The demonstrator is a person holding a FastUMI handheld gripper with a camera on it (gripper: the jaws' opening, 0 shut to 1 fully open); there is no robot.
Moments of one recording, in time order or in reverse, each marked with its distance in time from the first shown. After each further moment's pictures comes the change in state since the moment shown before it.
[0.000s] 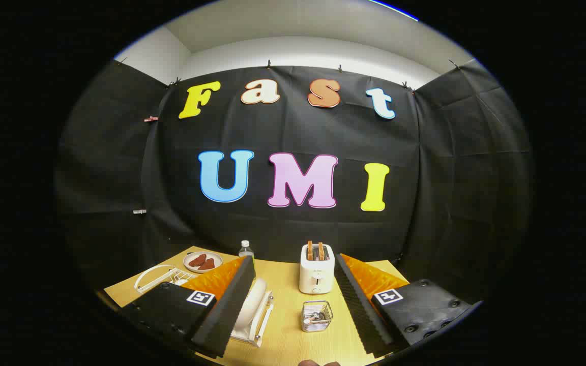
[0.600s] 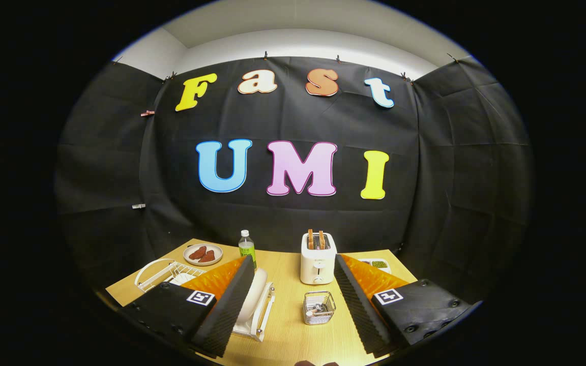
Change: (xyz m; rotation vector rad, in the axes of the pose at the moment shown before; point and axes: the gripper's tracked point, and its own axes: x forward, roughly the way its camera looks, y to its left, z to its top) arm 0.005 0.003 -0.027 0.012 0.076 -0.002
